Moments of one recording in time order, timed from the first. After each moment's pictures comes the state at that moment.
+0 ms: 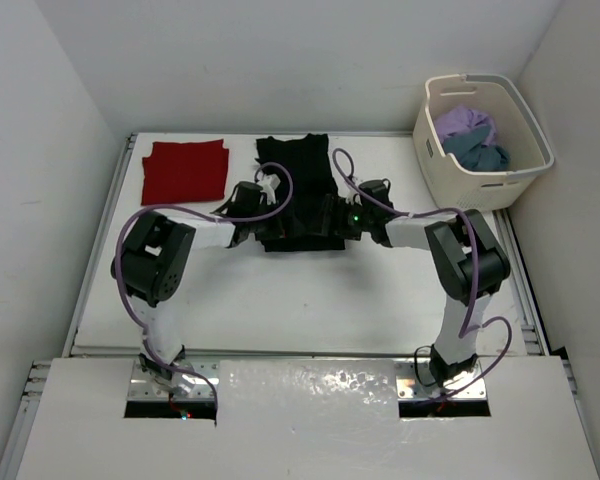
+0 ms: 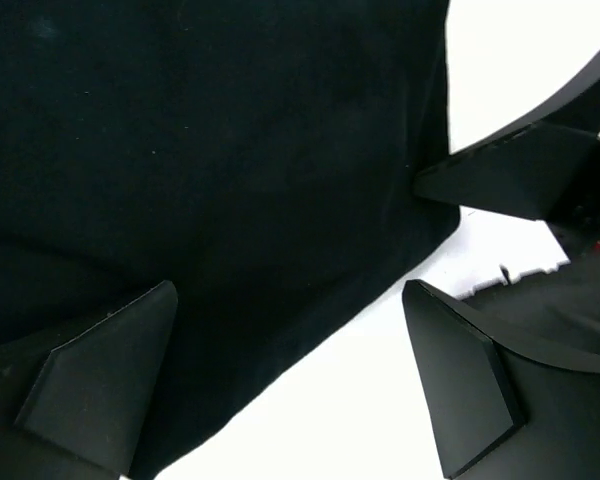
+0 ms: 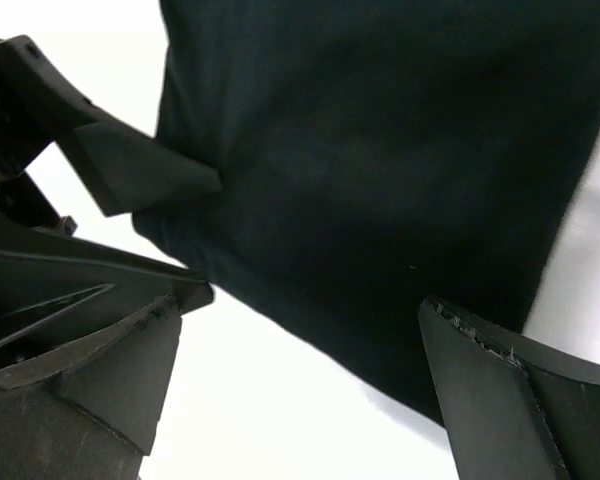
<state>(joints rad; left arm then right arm) -0.42 1.89 1.00 0.16 0.37 -0.54 0.38 1.90 0.95 0.25 -0.47 0.54</state>
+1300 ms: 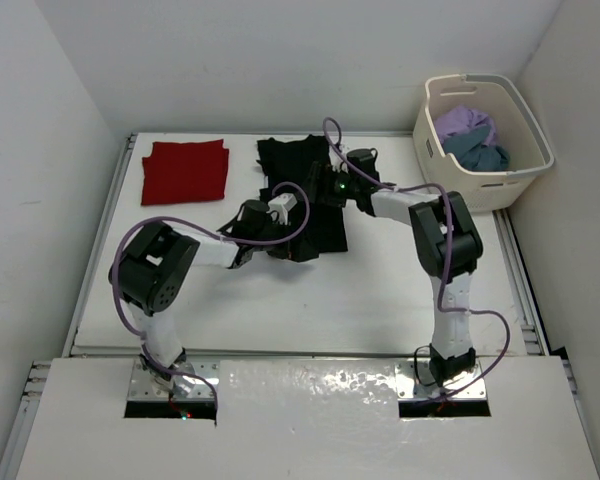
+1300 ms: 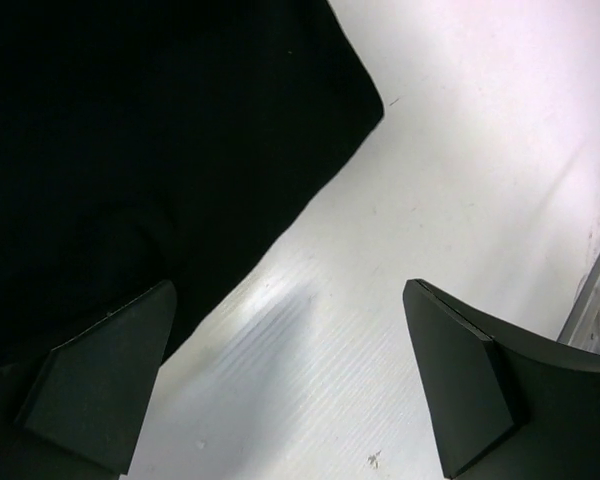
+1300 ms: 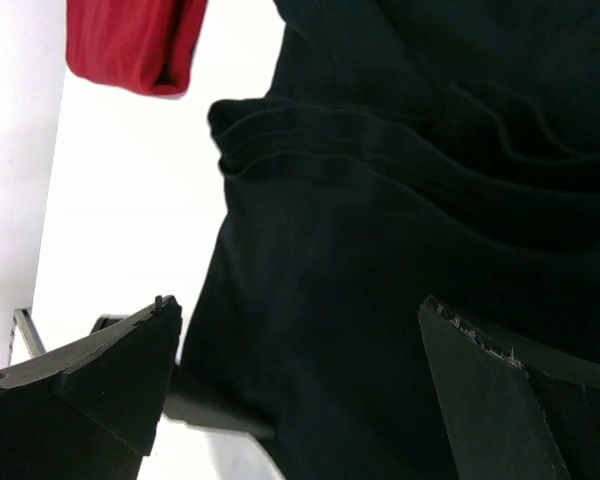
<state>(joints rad) -0.51 1.82 0.82 0.36 0.48 -0.40 0.36 2.12 1.34 0.21 -0.51 0.53</state>
